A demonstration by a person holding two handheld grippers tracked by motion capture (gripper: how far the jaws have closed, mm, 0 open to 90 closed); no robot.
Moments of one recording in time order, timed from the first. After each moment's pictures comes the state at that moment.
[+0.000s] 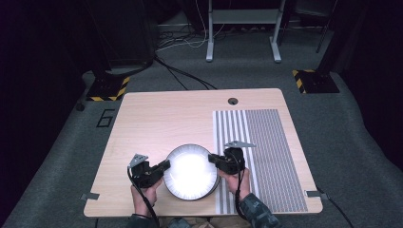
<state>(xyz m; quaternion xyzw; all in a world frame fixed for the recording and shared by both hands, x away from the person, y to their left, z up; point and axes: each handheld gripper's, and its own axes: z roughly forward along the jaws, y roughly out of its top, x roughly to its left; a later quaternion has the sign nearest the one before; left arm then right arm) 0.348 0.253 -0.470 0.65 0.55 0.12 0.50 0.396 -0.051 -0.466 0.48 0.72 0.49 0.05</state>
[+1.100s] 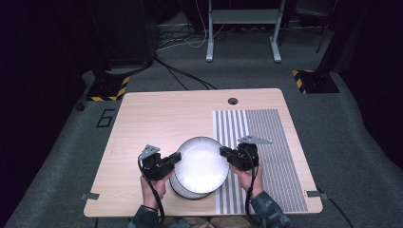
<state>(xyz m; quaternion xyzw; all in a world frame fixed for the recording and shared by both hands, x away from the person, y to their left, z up) 0.362 0.219 -0.445 0.68 0.51 0.13 0.52 0.391 -0.085 -0.437 0.48 0.71 0.51 0.10</state>
